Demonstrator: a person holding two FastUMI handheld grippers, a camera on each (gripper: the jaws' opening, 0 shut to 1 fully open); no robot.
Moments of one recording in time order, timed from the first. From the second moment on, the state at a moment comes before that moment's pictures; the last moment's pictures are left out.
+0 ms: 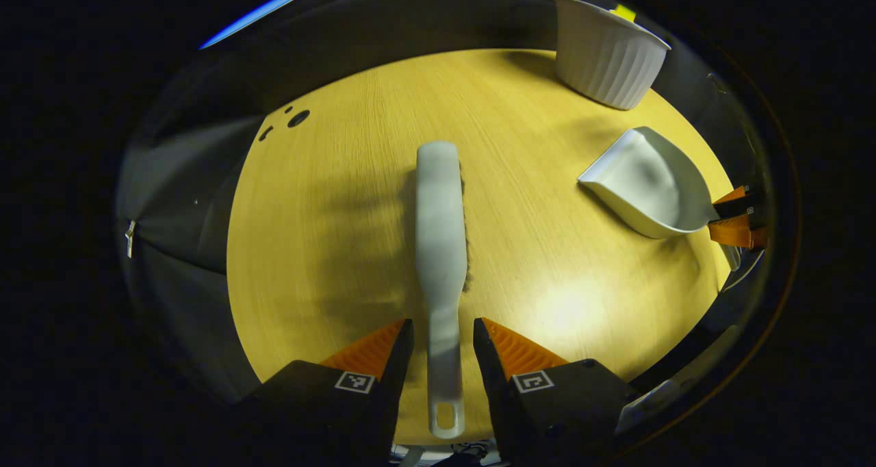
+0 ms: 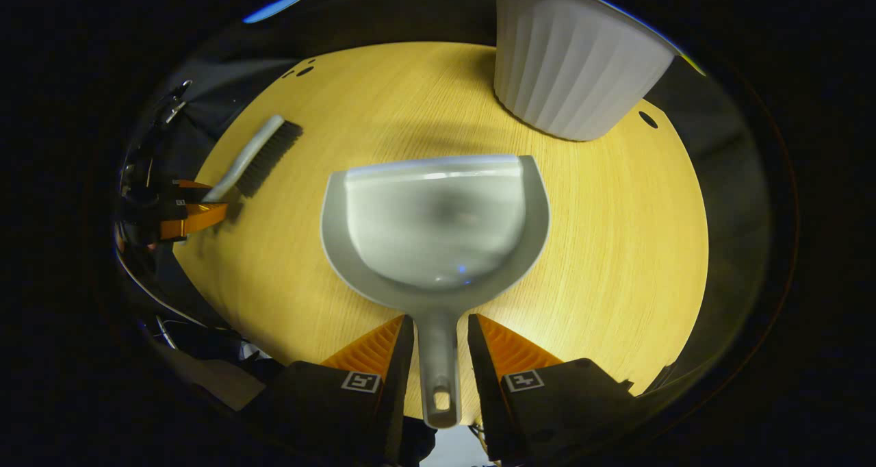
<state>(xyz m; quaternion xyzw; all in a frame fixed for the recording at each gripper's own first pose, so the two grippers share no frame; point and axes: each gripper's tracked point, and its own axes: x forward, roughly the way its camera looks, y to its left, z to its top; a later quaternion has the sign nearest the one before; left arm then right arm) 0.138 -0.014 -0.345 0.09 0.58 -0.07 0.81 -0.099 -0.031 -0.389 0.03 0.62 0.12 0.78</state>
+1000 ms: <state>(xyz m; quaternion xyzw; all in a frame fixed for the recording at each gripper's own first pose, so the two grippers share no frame) 0.226 -0.077 -0.019 0.00 0.12 -0.09 0.99 0.025 -0.057 -0.083 0.02 0.17 0.06 0.98</state>
